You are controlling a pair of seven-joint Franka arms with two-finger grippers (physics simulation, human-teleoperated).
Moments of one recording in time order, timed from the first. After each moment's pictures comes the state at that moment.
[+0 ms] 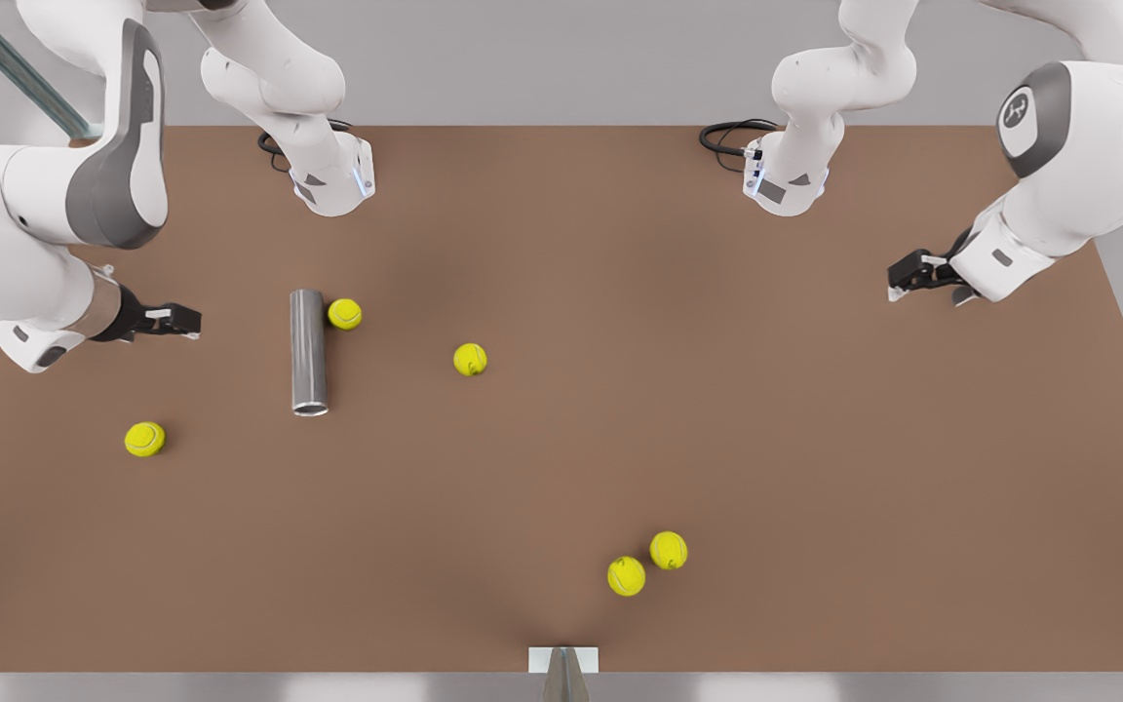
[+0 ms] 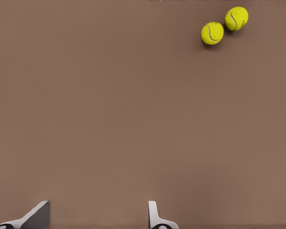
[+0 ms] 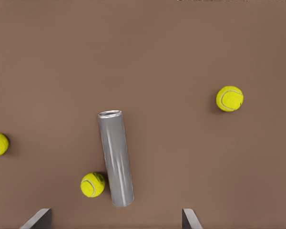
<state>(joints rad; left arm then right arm) 0.10 -0.09 -0.12 -1.72 -0.08 1.56 0.03 -0.12 0.11 0.10 -1.58 -0.05 1.50 -0.09</state>
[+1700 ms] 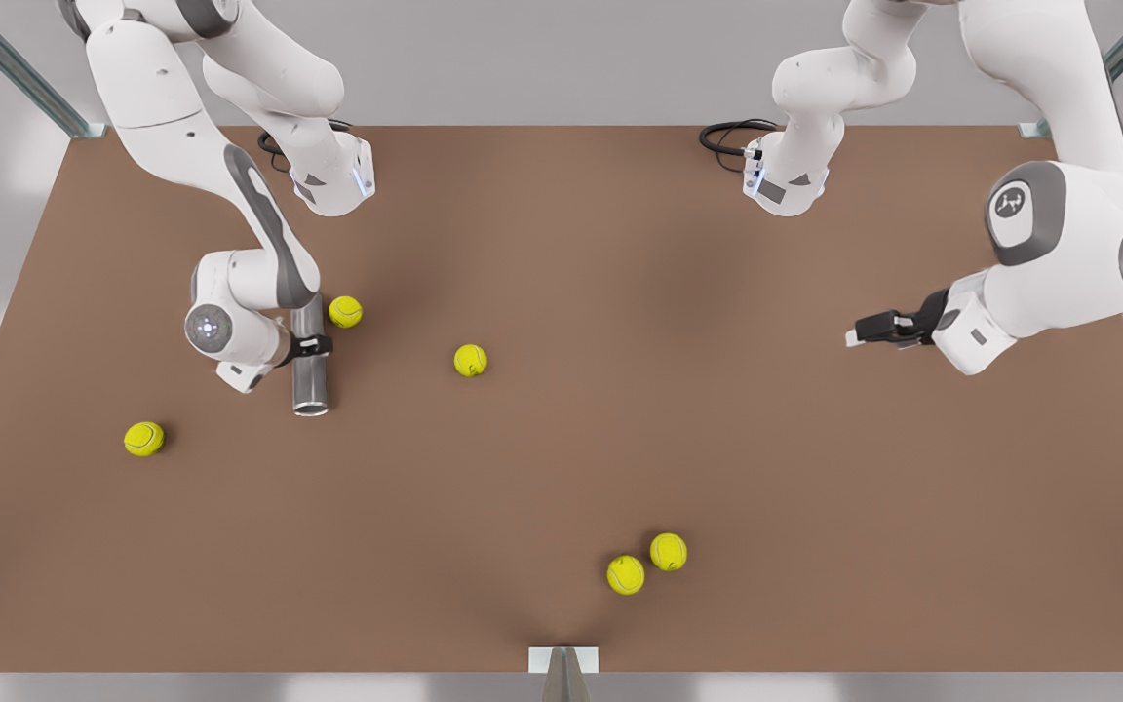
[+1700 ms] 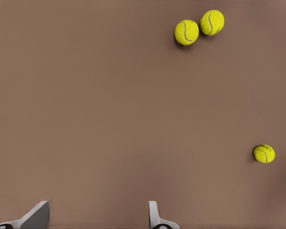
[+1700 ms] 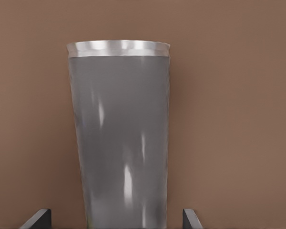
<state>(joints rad) 0.15 0.08 -0.14 -1.72 -0.30 1.62 -0.01 -0.25 0.25 0.28 -2.37 -0.06 2.35 -0.10</state>
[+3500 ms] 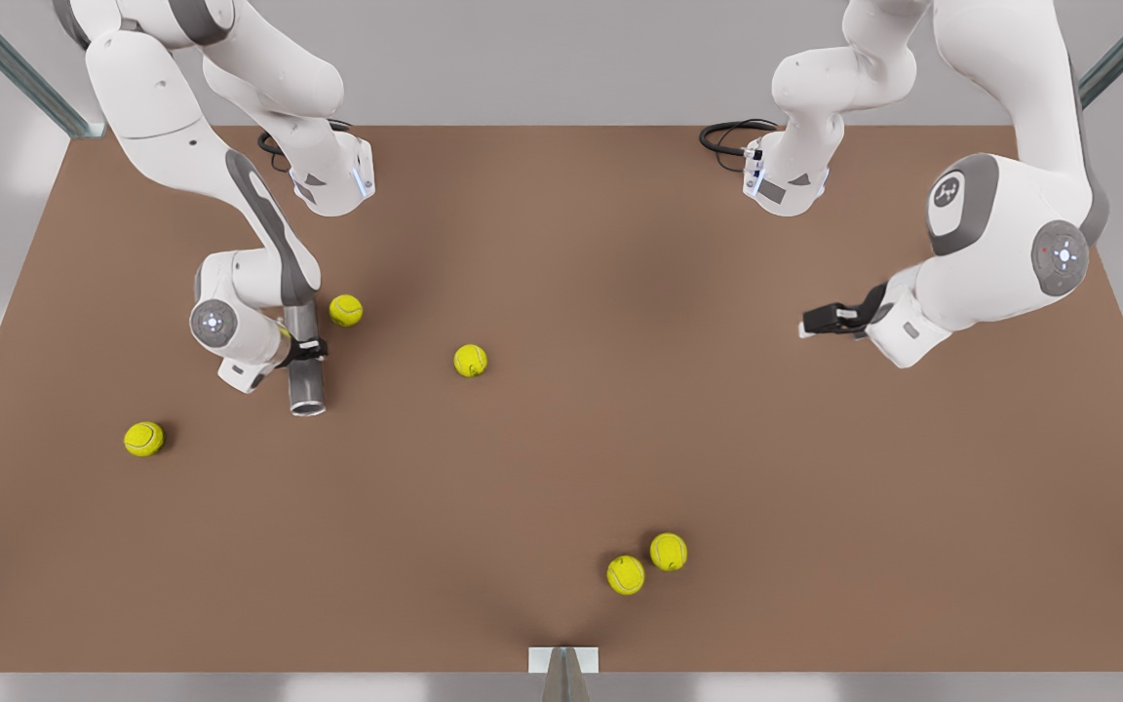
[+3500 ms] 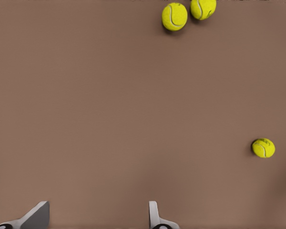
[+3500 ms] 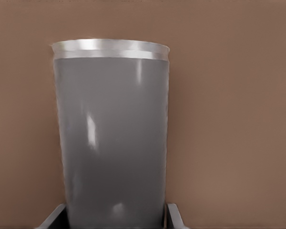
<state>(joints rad) 0.12 0.07 -0.25 -1.72 -0.26 1.63 -0.14 -0.27 0.27 0.27 -2.41 -0.13 2.46 -0.11</state>
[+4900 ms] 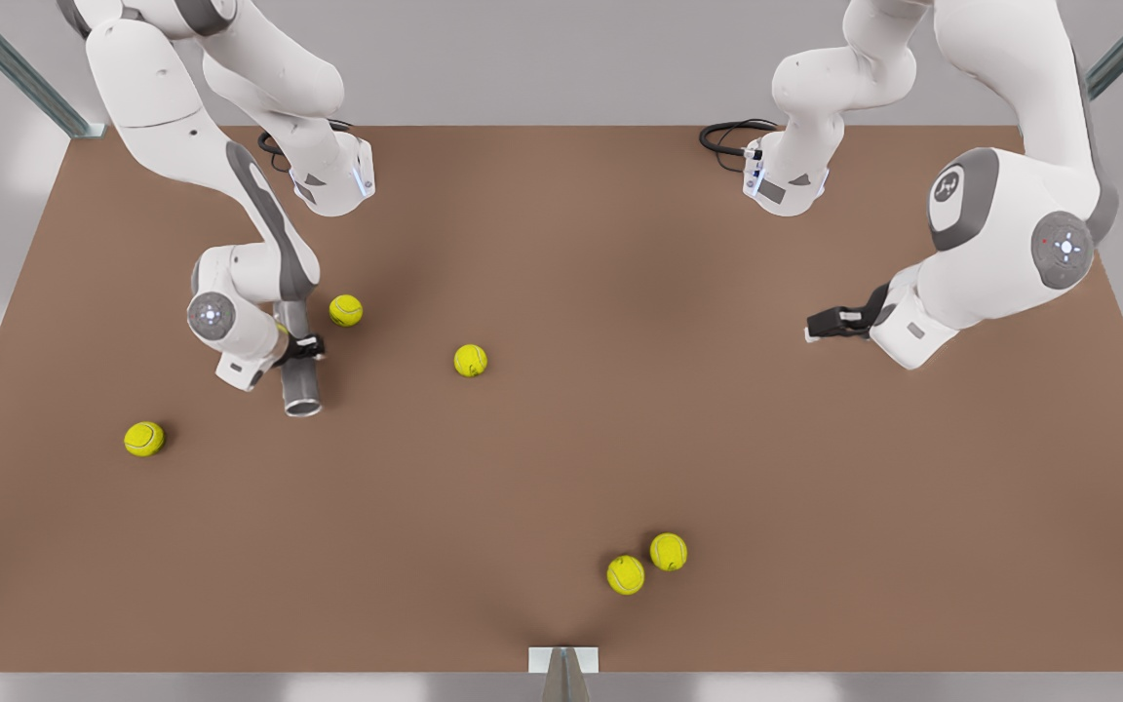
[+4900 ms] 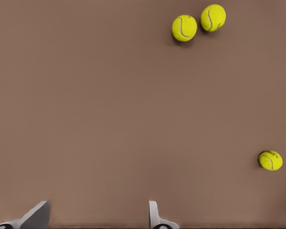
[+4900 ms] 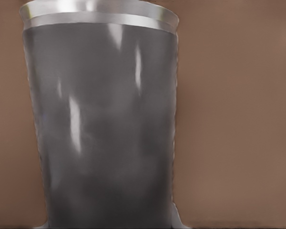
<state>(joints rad) 0.12 0.09 -0.26 -1.67 -0.21 1.61 -0.21 -0.27 0.21 0.28 -2.43 -0.14 2.46 -0.17</state>
